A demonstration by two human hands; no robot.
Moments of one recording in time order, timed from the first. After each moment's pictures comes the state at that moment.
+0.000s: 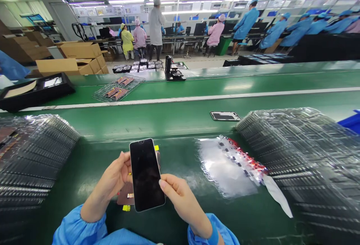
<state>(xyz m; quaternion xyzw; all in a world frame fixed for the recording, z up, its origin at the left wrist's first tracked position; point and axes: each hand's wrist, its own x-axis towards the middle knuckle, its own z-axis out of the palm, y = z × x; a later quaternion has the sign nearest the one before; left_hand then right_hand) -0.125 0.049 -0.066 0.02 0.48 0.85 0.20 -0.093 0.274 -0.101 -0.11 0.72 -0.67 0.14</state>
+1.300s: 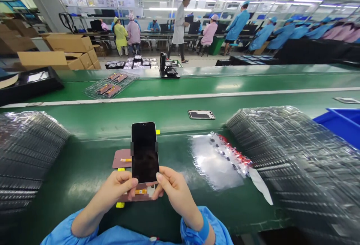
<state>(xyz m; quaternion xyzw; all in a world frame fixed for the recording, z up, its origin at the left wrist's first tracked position) -0.106 0.059 -0.075 0.02 0.70 0.66 0.26 -0.093 0.271 -0.097 -0.06 0.65 -0.75 0.13</state>
